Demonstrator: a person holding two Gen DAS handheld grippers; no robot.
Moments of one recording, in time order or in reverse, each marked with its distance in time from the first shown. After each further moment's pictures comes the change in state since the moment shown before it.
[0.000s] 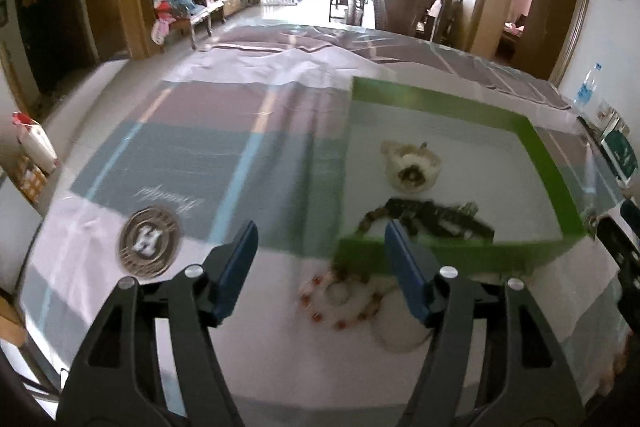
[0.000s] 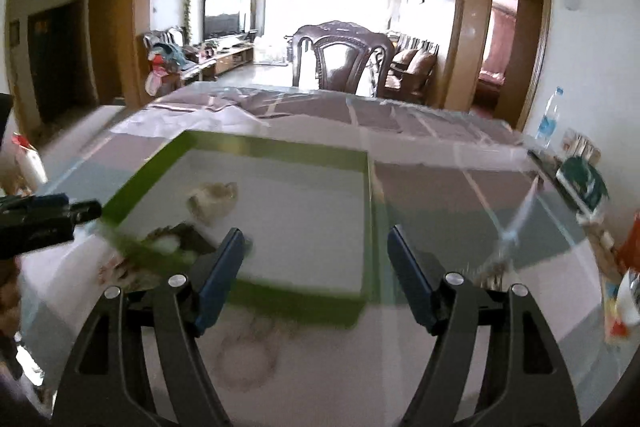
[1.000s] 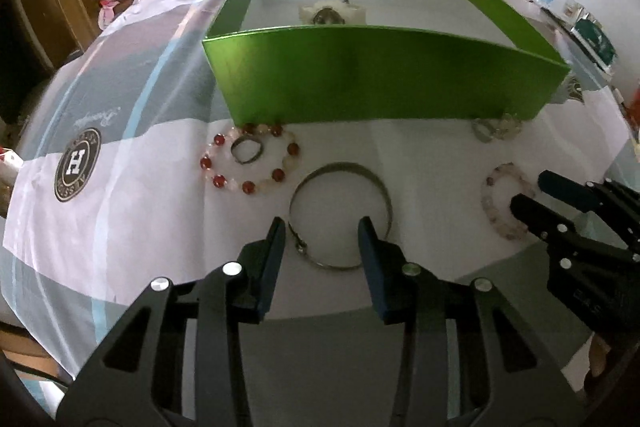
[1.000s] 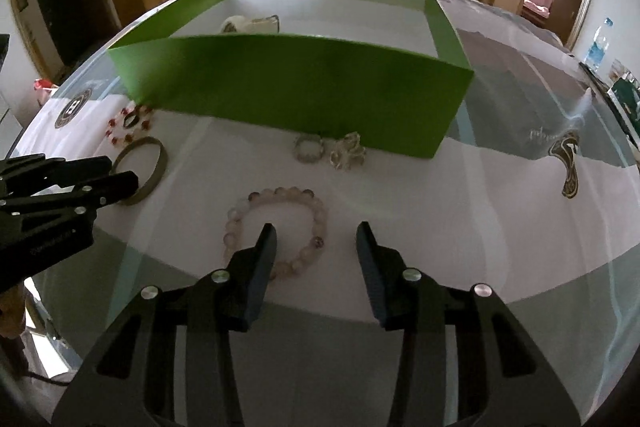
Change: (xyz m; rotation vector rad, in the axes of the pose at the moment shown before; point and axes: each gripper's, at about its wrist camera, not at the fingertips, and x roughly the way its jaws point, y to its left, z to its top) left arm 0.026 -0.056 -0.081 0.188 0.218 -0.100; right arm 0.045 0.019 -0.077 -0.030 0.328 0.088
